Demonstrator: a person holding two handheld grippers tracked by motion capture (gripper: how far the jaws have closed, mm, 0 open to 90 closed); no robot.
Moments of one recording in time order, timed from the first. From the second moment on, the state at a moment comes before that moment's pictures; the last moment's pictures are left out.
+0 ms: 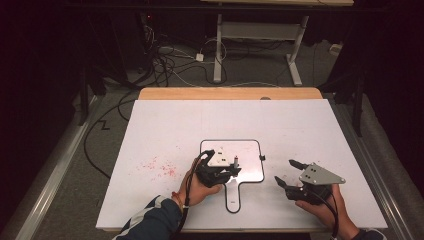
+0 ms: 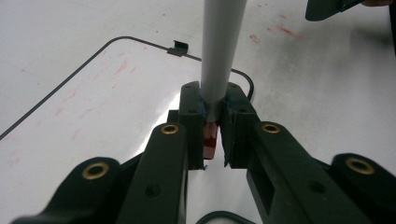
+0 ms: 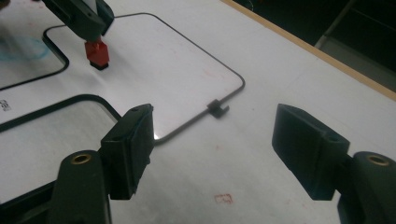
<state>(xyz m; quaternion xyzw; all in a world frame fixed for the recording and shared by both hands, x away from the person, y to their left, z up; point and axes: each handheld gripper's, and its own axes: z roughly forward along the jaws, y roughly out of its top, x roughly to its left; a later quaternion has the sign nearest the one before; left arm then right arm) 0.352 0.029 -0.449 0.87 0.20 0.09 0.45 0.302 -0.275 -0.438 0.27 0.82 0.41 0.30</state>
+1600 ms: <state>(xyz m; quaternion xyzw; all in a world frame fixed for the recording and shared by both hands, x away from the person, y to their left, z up) 0.320 0.124 -0.430 0.83 0.25 0.24 0.44 0.390 -0.253 -0.415 0.41 0.79 0.46 0.06</state>
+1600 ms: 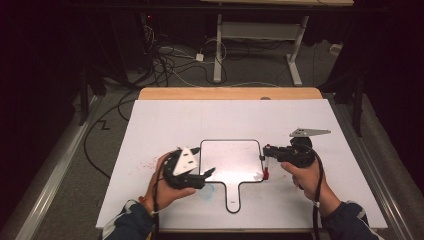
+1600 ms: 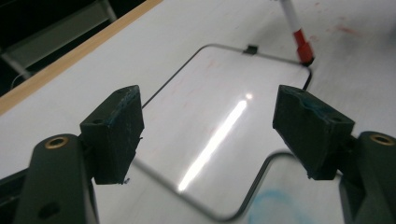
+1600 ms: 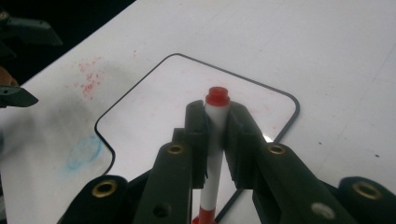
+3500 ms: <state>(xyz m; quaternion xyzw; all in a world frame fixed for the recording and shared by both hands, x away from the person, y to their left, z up) 0.308 0.173 -0.470 0.84 0.34 0.22 0.36 0.424 -0.233 -0.469 0.37 0.84 0.34 0.19</state>
